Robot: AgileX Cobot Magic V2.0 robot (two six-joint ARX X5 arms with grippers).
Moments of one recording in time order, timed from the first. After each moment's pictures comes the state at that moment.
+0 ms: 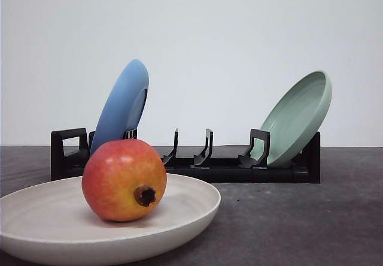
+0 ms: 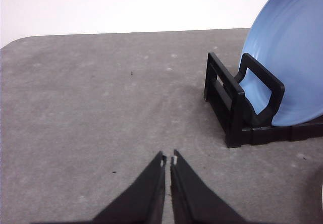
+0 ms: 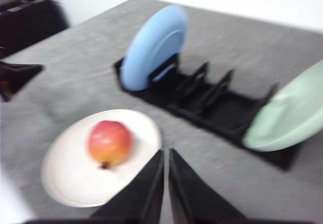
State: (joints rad) left_arx -0.06 0.01 0.02 -0.18 0.00 0.04; right_arx 0.61 0.39 0.72 -0.64 -0.12 0.09
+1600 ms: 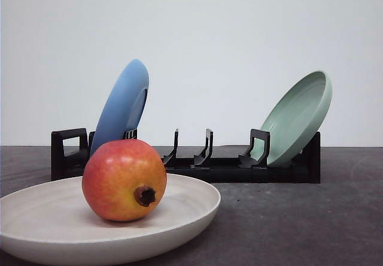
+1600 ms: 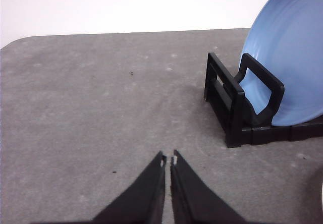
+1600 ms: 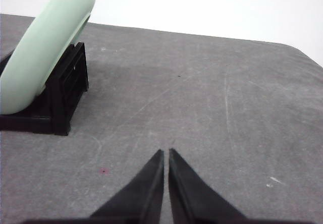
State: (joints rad) left_arx -0.06 0.01 0.02 -0.18 0.00 0.04; right_arx 0.01 0.00 0.02 -0.17 0.02 -0.05
